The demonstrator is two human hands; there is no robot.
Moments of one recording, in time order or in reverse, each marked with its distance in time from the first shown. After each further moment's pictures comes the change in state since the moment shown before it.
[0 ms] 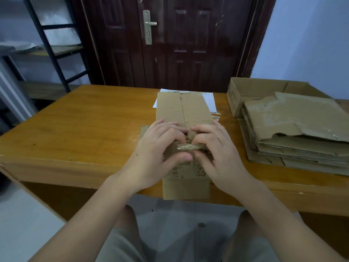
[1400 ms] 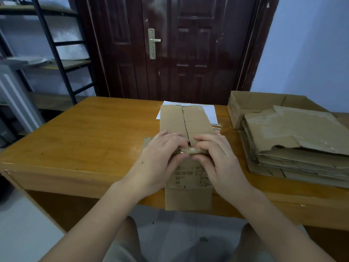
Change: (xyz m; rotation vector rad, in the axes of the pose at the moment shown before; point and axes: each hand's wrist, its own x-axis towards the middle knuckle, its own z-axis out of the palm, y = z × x) left_hand 0.003 0.006 -0.006 0.072 -0.015 -0.026; right_hand 0.007 -0.006 -0.003 0.007 0.064 0.059
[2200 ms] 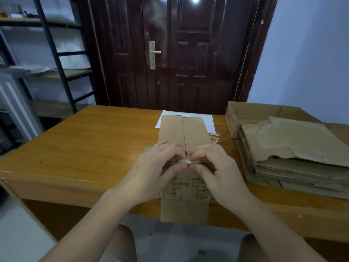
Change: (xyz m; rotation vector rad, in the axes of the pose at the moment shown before) left_hand 0.005 0.006 -0.017 -0.092 -0.088 -0.029; right_hand 0.011 -0.012 -0.012 0.136 -0.067 0.125
